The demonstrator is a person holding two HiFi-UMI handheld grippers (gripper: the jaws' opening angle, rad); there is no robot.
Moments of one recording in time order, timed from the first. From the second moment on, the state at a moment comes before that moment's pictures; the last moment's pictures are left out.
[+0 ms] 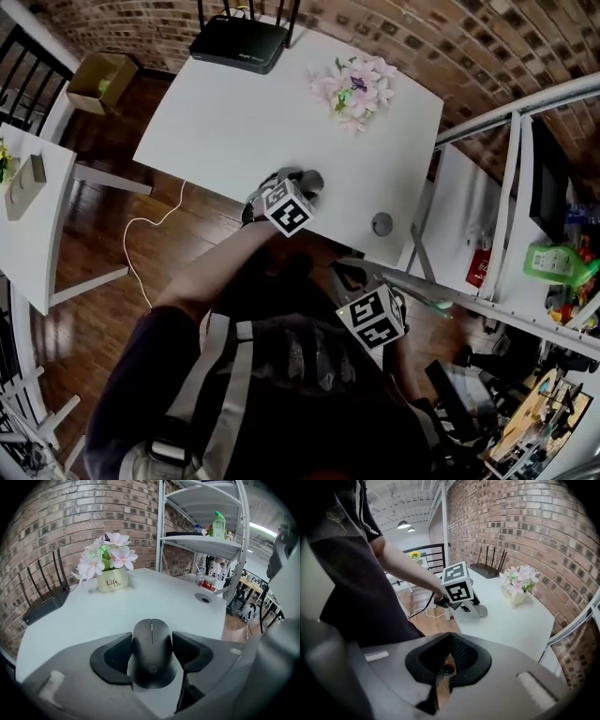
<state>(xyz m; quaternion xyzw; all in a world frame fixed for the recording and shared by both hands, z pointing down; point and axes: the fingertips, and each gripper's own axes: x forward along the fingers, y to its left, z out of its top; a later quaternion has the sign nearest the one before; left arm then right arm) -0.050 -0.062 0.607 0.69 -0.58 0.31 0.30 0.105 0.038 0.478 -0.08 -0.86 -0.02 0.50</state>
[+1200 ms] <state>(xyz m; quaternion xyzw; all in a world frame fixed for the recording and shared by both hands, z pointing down) -0.140 -0.007 0.601 0.70 -0.59 0.28 0.28 0.013 0.093 0.462 -0.04 -0.86 -0.03 0.51</state>
